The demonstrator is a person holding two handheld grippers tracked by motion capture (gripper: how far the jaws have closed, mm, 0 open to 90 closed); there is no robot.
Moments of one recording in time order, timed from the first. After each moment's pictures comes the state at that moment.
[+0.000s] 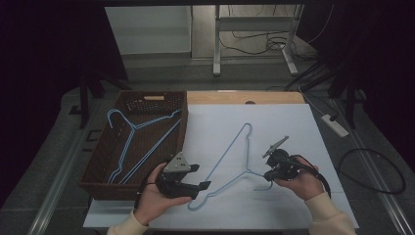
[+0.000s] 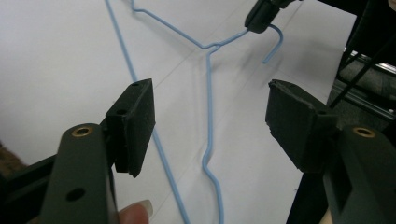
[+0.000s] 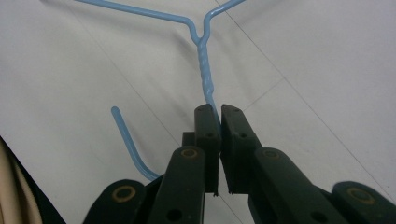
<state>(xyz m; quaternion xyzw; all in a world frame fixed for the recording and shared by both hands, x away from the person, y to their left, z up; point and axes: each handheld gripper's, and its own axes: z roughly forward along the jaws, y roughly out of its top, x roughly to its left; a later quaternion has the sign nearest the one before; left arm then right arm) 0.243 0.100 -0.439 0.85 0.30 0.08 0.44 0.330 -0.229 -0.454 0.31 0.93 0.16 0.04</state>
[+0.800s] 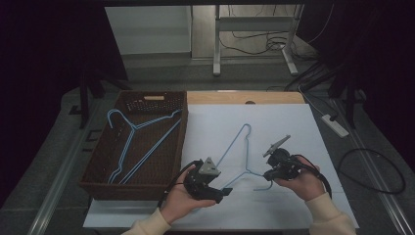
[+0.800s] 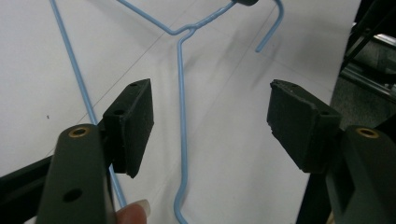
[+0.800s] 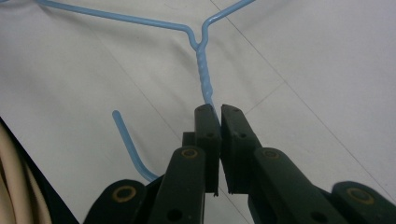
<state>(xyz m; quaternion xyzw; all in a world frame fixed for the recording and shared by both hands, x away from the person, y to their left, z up) 0.261 0.037 -0.465 0.88 0.28 0.05 0.39 0.327 -0.229 -0.447 0.32 0.93 0.17 0.04</state>
